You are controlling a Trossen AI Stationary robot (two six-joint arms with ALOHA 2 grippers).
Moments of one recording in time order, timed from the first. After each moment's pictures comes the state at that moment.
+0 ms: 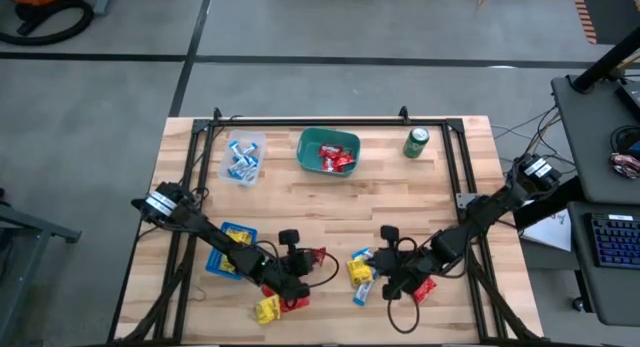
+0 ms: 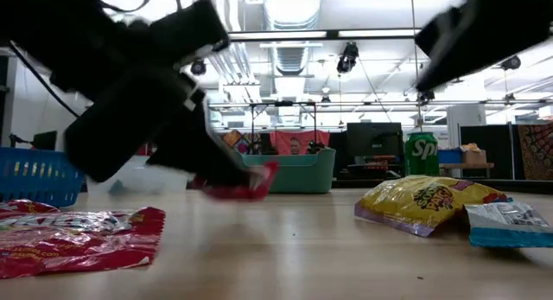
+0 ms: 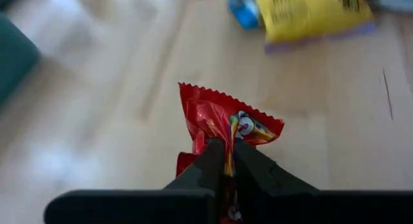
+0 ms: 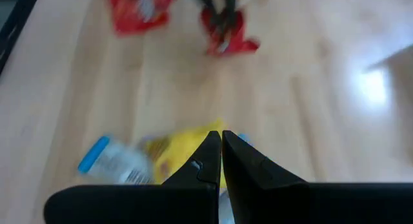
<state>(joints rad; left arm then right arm) -0.55 1.92 0.99 0.03 -0.73 -0.38 0.62 1.53 0.86 -0.18 0.51 0.42</state>
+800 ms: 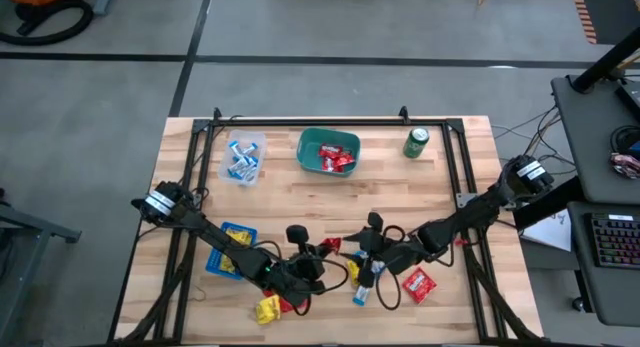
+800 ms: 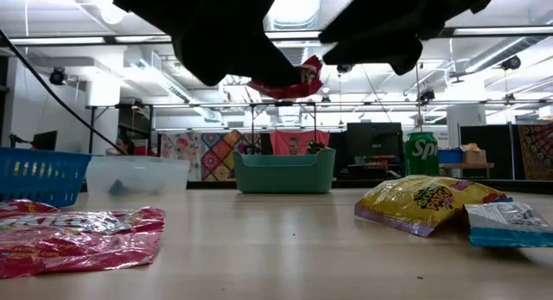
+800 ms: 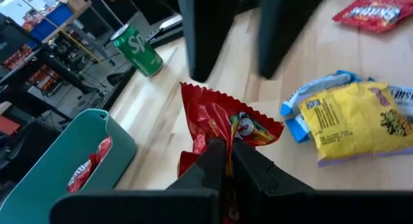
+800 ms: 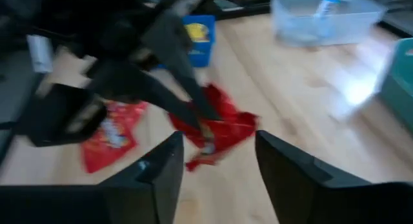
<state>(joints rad) -0.55 1.92 1.16 0.05 -0.99 -0.09 0.49 1.59 0.85 0.24 0.59 0.40</state>
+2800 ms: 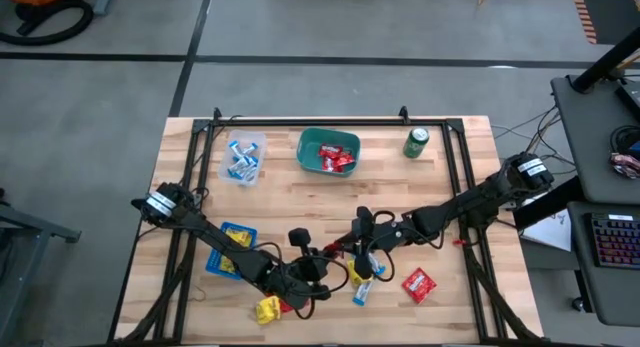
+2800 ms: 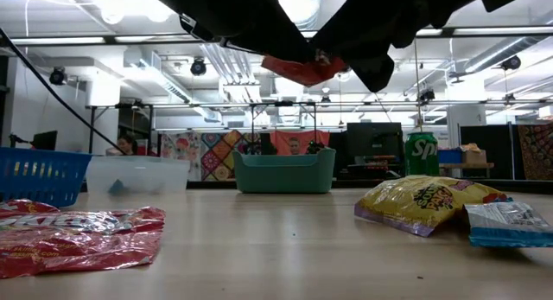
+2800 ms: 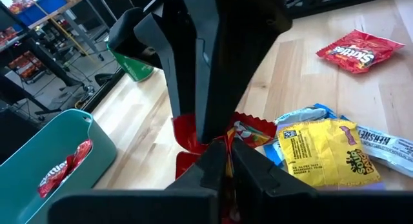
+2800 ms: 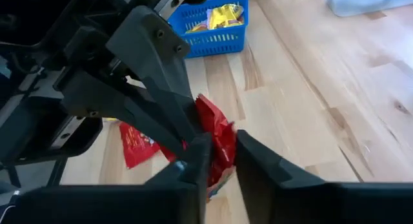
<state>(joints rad) -0.55 1.93 1.22 0.09 -0.99 -0.17 0.35 1.57 0.85 0.25 0.23 0.45</state>
